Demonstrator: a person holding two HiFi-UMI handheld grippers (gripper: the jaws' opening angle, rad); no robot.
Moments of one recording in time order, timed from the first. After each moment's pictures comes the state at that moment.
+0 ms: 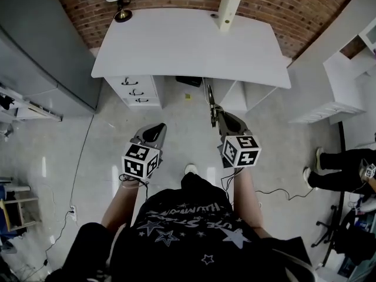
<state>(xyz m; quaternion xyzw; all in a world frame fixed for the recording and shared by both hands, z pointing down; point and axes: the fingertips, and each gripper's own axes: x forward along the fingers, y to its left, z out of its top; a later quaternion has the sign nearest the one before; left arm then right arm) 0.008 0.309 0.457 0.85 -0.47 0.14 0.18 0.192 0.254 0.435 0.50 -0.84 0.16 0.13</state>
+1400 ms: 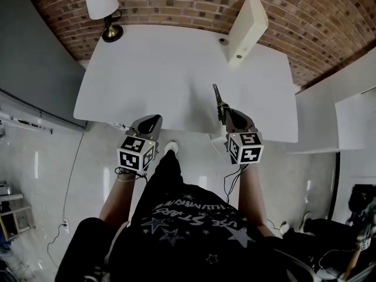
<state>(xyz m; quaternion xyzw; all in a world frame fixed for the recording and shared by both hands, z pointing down) -0.023 -0.012 0.468 0.83 -0.50 0.13 0.19 0.199 -0.070 0.454 0.49 -0.84 0.10 0.22</state>
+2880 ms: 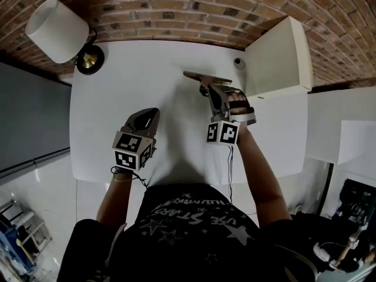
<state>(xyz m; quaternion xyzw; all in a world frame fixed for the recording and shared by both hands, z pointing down) -0.109 -0.304 0.513 0.84 -0.45 0.15 0.25 0.036 -0.389 0.515 0.30 -0.73 -0.38 0.48</state>
